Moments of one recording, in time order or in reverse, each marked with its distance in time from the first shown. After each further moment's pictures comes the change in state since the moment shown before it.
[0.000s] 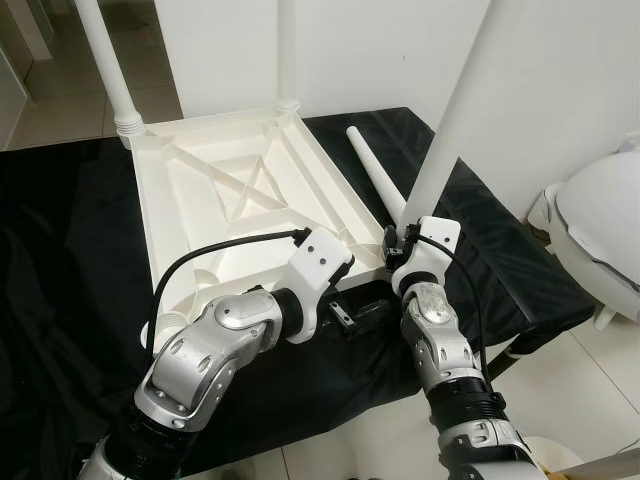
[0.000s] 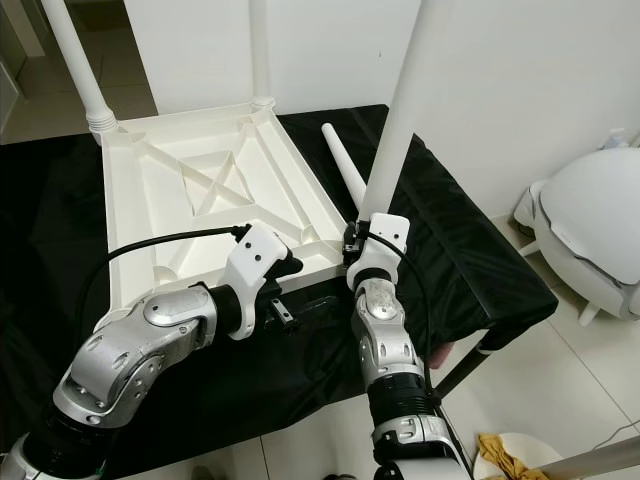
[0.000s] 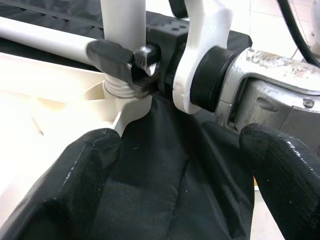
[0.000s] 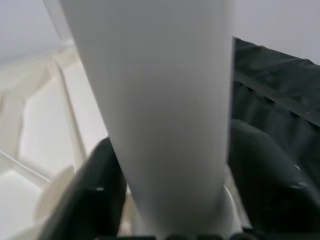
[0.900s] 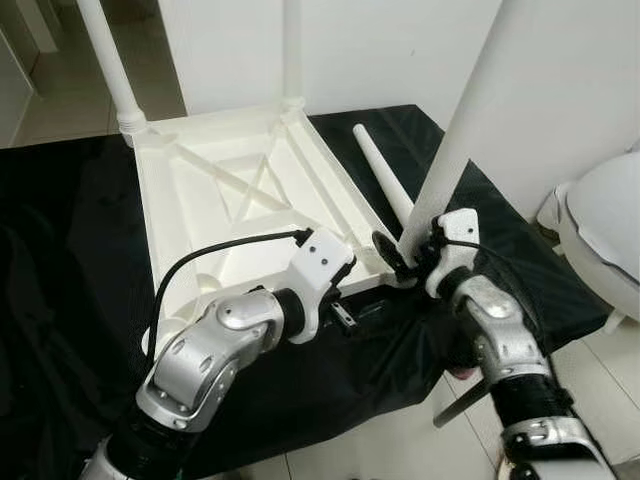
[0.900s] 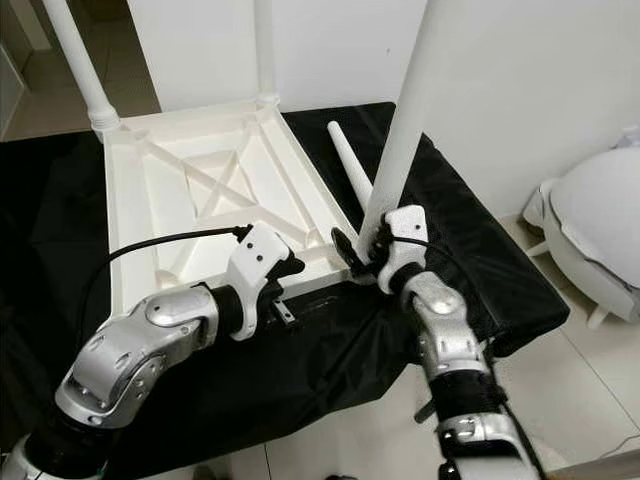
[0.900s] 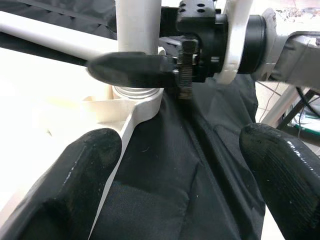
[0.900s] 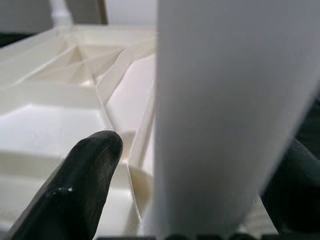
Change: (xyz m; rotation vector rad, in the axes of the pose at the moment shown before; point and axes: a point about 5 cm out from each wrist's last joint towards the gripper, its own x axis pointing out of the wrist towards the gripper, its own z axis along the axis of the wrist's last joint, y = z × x) left arm 0.001 -0.001 0.000 -0.001 -0.002 -0.005; right arm 0.001 -0.048 0.015 -0.255 0.027 0.590
